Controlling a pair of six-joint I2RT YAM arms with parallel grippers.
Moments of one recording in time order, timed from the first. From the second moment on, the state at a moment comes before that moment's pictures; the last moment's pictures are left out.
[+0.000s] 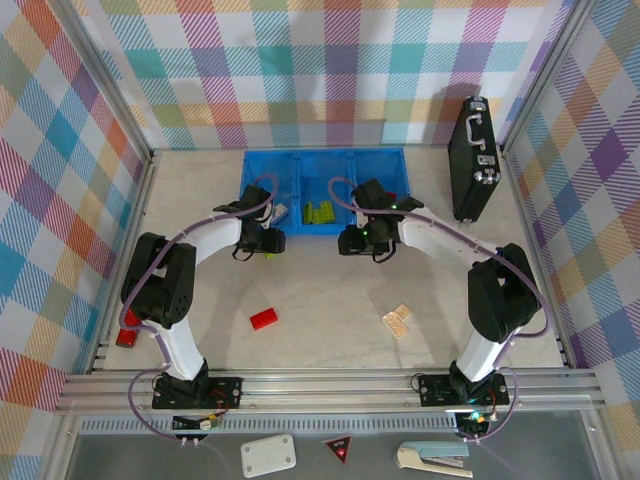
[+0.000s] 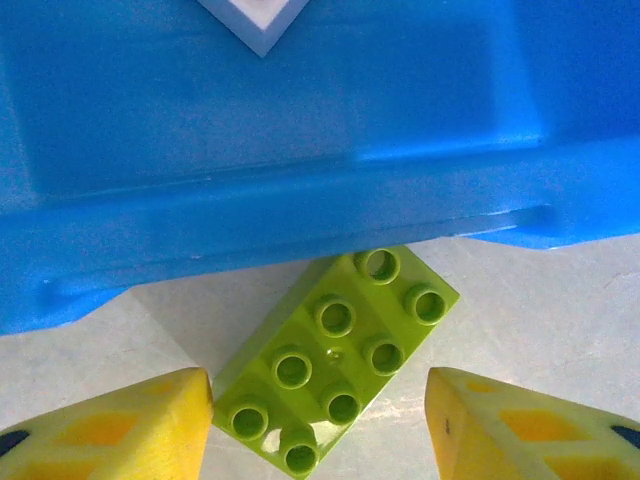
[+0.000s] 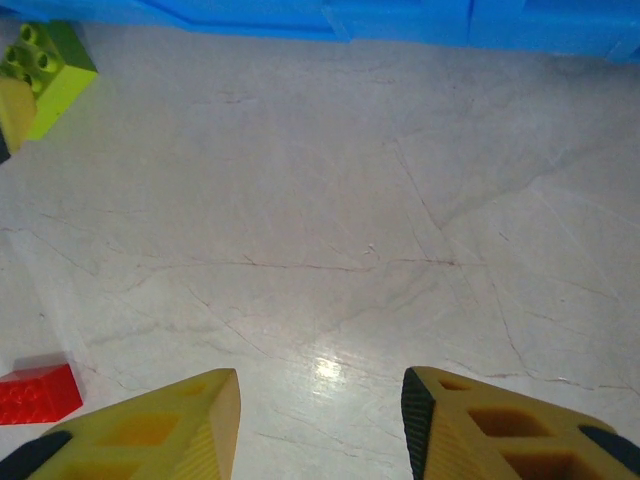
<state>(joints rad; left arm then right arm) -0.34 1.81 1.17 -0.54 0.05 -0.26 0.60 1.71 1.31 -0.76 -0.19 0.47</state>
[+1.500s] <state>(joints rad) -0.48 1.84 1.16 -0.61 -0.08 -0.26 0.61 1.70 1.29 -0.76 -0.19 0.47</state>
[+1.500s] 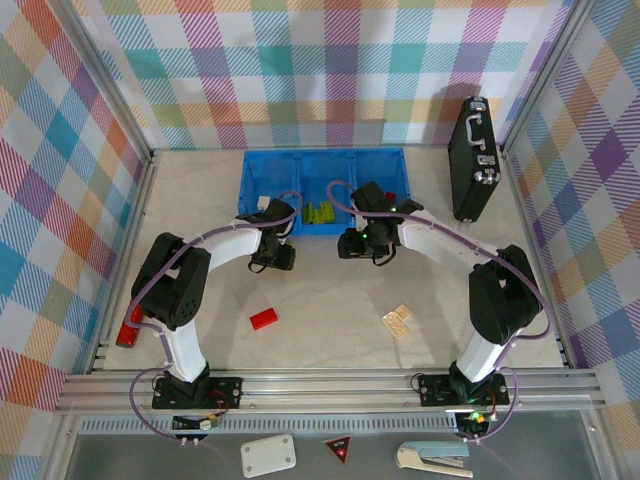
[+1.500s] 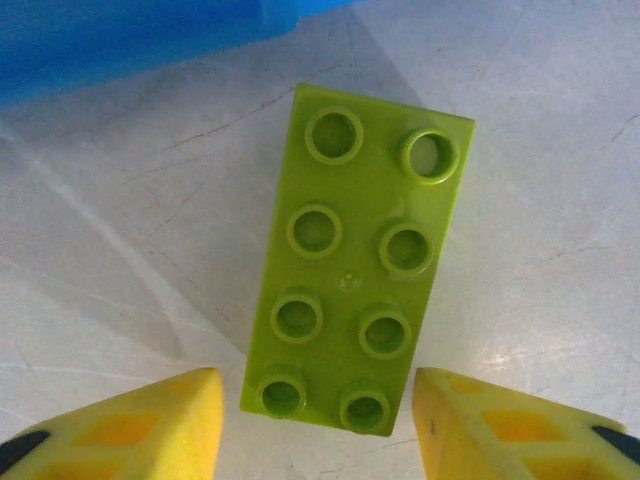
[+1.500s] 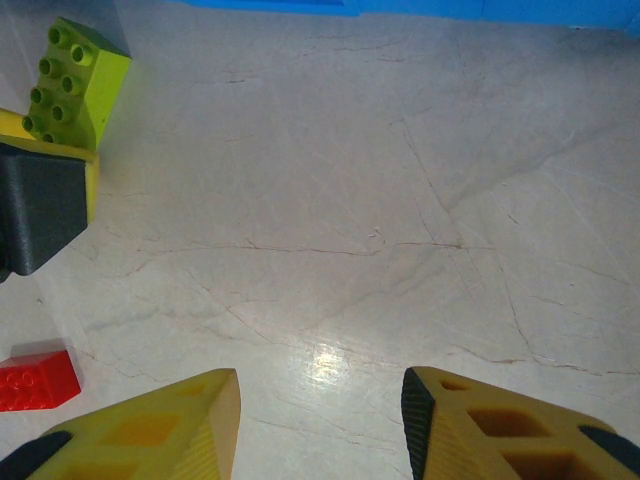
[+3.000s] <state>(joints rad) -0.54 1.62 1.23 -0.72 0.03 -0.32 0.62 1.53 1.18 -0.82 -0.06 0.47</state>
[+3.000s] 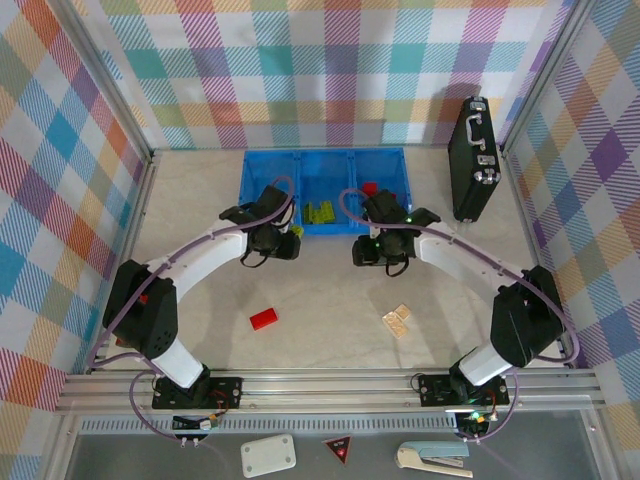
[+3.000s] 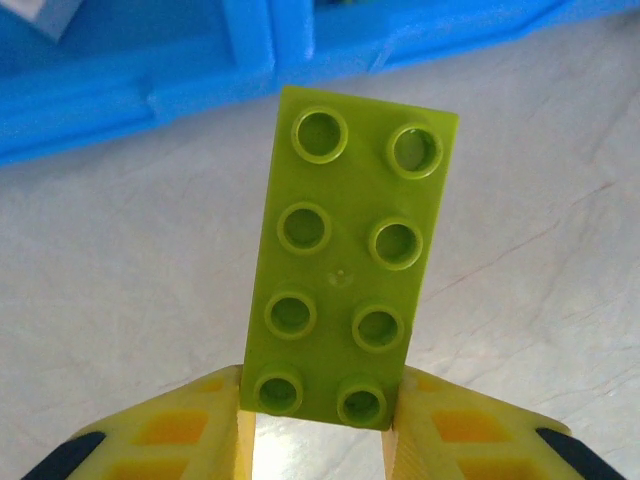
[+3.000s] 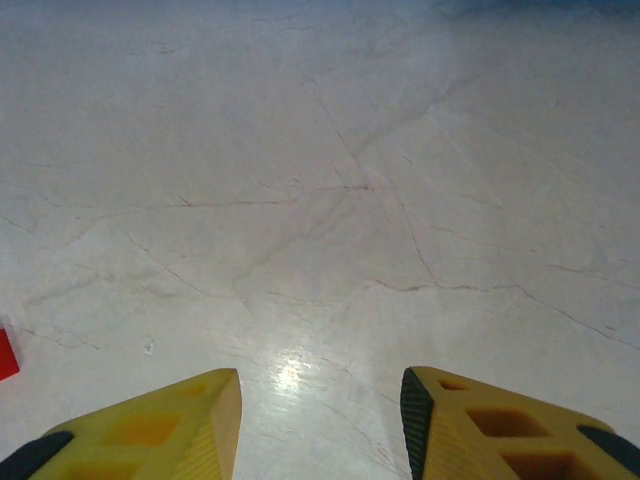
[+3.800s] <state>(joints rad) -0.58 2.07 1.75 -0.73 0.06 -0.52 0.62 1.32 1.05 -0.87 0.00 0.49</state>
